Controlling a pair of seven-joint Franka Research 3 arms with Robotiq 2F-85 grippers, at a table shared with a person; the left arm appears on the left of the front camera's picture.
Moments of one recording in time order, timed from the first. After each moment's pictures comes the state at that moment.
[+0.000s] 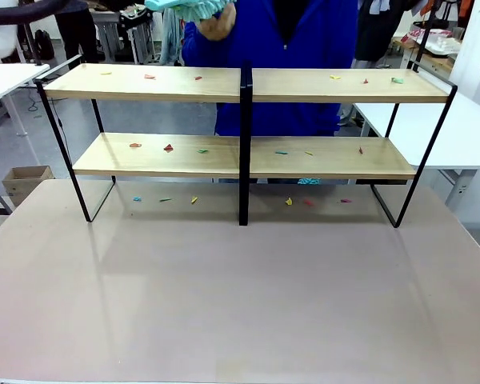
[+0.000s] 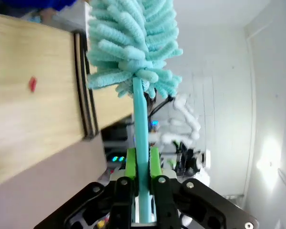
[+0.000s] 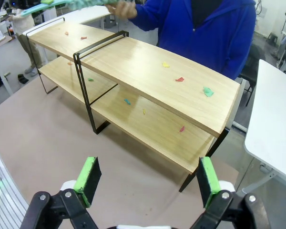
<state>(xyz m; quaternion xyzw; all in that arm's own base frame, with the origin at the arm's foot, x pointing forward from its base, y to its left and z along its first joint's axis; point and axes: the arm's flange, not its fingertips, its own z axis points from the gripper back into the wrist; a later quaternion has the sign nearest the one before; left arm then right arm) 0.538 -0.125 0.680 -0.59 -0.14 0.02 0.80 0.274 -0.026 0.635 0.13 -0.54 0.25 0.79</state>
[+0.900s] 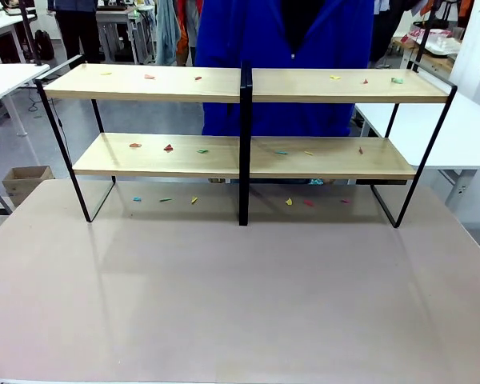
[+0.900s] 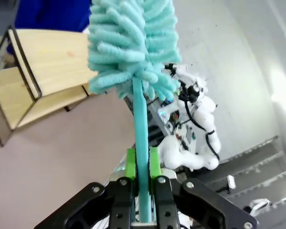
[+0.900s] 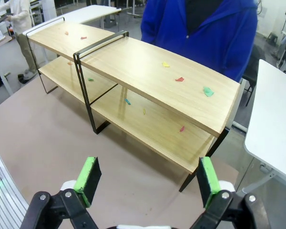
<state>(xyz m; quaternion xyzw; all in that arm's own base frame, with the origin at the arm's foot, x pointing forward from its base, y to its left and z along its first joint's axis) 0.369 0.265 0.729 -0.57 -0.28 -0.14 0.76 0.274 -0.026 0.634 0.13 -0.54 0.25 0.79</state>
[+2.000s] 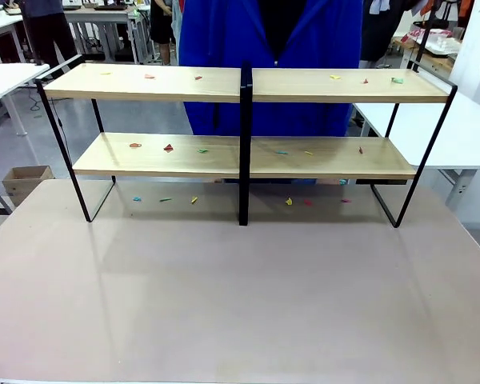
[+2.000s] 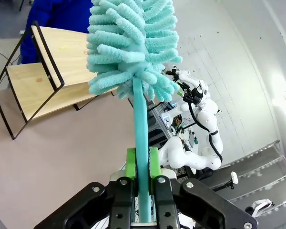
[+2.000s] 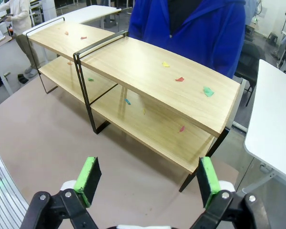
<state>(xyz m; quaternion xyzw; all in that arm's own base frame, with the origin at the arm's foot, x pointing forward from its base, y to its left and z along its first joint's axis) 0.359 0.297 0.711 -0.56 -0.28 -0.13 0.77 0.274 -0.026 0.634 0.13 -0.54 0.25 0.79</state>
